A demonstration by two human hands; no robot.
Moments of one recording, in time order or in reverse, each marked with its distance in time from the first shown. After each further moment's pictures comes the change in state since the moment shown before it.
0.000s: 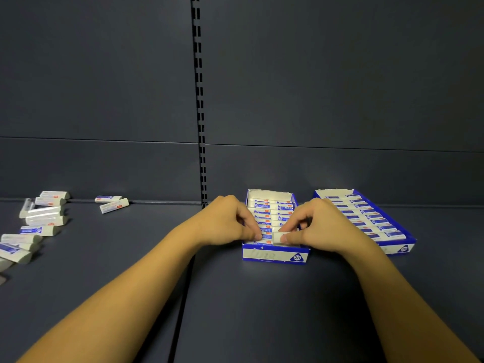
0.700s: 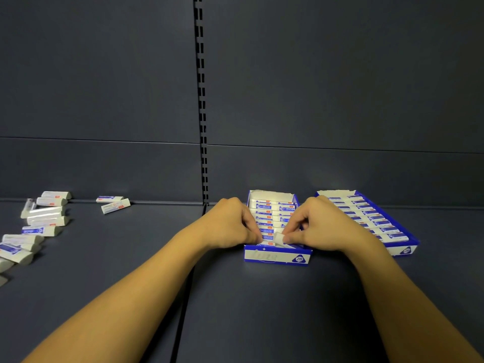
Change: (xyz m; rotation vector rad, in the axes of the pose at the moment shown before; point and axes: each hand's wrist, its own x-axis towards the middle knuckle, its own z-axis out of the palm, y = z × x) left_hand 0.000 0.004 0.006 0.008 0.028 -0.060; right_hand 0.004 -0.008 -0.006 -0.137 -0.069 -0.059
